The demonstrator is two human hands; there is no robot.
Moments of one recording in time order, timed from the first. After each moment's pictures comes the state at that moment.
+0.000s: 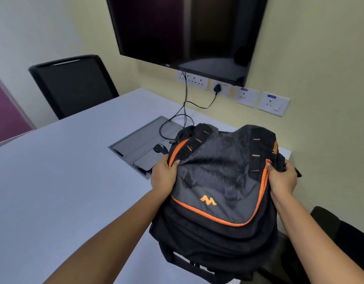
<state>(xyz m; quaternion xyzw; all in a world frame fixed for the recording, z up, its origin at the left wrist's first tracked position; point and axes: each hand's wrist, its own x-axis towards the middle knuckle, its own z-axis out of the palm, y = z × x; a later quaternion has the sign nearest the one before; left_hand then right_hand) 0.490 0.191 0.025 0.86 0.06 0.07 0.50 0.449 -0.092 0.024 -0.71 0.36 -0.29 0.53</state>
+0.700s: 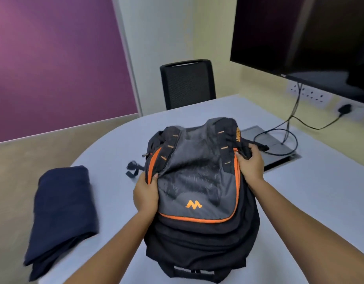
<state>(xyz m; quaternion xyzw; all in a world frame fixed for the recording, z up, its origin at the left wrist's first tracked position) 0.372 0.474 0.010 0.76 0.36 0.27 0.47 0.538 0.243 0.025 -0.83 -0.02 -0.11 0.55</state>
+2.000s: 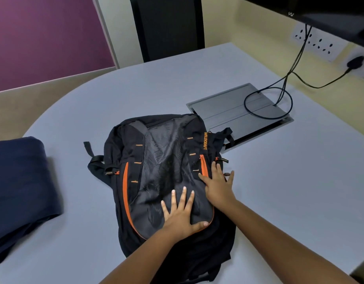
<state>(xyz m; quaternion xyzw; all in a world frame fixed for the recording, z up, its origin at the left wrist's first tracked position) 0.370 0.349 -0.135 0.94 0.07 -0.27 0.22 0.480 0.235 -0.112 -0.97 -0.20 0.16 0.04</state>
